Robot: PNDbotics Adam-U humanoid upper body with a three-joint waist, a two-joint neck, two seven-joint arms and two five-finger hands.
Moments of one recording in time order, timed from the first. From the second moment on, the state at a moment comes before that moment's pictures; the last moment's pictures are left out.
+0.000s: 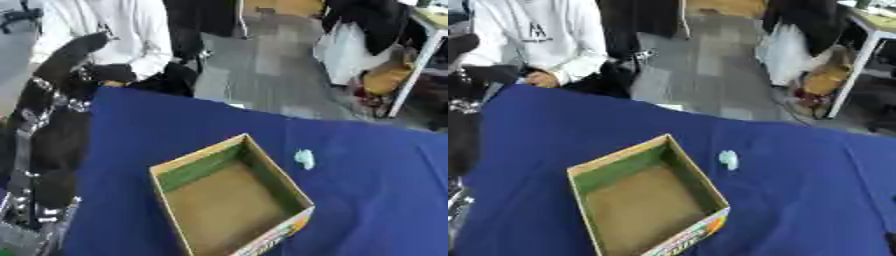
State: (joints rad) left arm -0.33 0.36 -0.08 -1.99 0.05 -0.60 -0.03; right arm 0.34 -0.96 -0.10 -1.98 0.86 -0.16 -0.39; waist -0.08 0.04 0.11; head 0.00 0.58
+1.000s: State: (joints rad) left arm -0.33 0.36 -0.08 -1.99 0.05 -0.58 -0.03; right arm 0.33 -0.94 -0.09 -1.98 0.83 -0.16 -0.38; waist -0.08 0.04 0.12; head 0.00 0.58
